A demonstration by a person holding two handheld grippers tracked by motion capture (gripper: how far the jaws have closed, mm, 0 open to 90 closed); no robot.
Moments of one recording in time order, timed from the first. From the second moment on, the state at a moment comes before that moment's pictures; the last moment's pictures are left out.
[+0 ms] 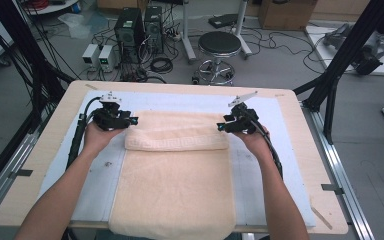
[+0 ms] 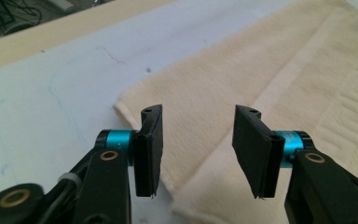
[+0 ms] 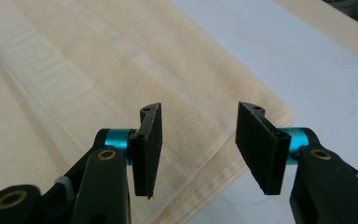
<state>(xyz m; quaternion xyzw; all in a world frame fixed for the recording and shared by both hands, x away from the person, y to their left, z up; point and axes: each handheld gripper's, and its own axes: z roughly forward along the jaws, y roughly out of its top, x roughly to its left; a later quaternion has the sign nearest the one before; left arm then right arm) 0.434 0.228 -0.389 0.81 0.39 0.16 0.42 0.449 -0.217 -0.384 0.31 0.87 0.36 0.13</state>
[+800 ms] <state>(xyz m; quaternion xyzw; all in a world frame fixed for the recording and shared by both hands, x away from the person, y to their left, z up) 0.408 0.223 -0.391 0.84 0.34 0.11 0.41 0.429 -0.211 -0.396 0.29 0.88 0.36 0.12</state>
